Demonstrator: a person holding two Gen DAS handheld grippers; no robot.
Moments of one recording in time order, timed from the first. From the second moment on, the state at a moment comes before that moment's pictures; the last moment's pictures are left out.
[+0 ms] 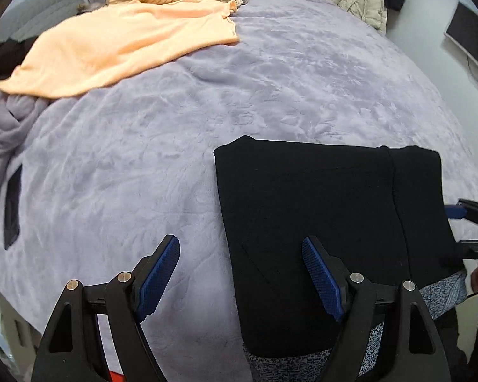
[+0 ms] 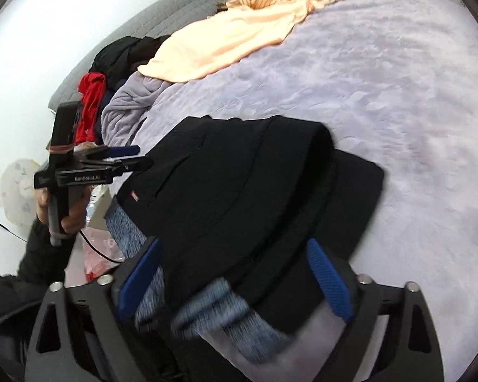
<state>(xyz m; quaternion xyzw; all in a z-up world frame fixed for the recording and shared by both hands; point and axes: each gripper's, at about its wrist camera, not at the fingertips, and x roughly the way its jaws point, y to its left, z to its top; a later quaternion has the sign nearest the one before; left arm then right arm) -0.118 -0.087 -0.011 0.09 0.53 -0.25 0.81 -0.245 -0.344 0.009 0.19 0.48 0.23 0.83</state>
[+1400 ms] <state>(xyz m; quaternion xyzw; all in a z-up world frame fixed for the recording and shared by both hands) -0.080 -0.153 -0.021 0.11 0.50 -0.15 0.84 -0.190 -0.310 0.058 0.06 0.44 0.11 0.89</state>
